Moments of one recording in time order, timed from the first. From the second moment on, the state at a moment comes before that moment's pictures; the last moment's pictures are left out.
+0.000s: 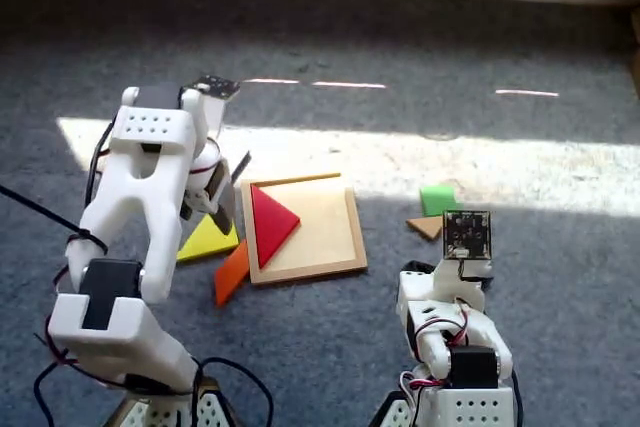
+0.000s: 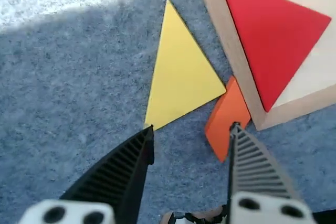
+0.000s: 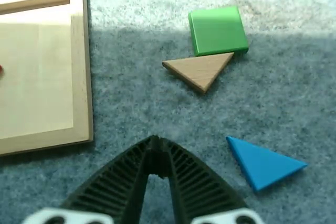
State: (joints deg) left arm -4.2 9.0 6.9 91.3 -8.5; right arm -6.7 -104.4 95.8 62.9 1.2
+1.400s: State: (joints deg) left arm -2.7 33.8 -3.6 88.6 -7.3; right arm -6.7 -104.4 95.8 62.9 1.2
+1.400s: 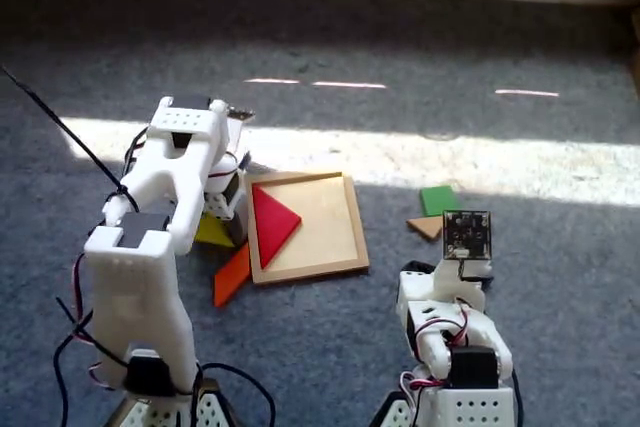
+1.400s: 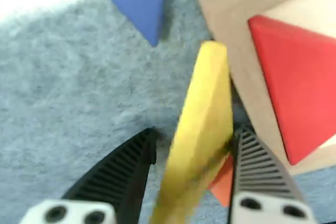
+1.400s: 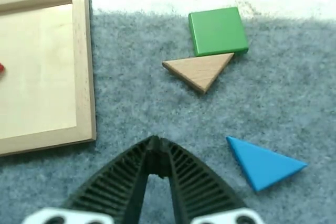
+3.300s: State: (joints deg) left arm 24.7 20.9 -3.0 75.0 0.0; right arm -6.7 -104.4 95.8 62.9 1.2
